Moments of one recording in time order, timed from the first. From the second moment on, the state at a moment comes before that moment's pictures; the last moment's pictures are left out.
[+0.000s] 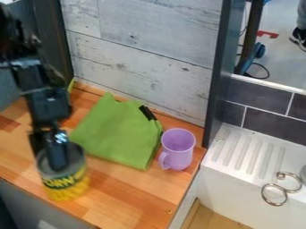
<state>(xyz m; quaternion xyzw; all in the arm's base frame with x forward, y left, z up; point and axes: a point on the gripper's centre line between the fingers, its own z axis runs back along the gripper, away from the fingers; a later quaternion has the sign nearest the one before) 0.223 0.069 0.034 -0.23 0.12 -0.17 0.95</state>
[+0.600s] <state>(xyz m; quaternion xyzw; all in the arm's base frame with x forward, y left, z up) 0.238 -0.006 0.046 -0.28 0.08 -0.16 0.94</state>
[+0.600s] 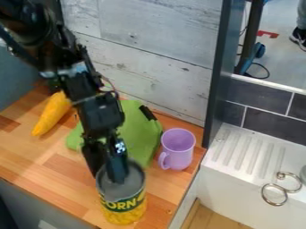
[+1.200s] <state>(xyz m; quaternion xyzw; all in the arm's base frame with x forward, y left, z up) 0.240 0.042 0.140 -0.03 0.02 -0.04 1.00</state>
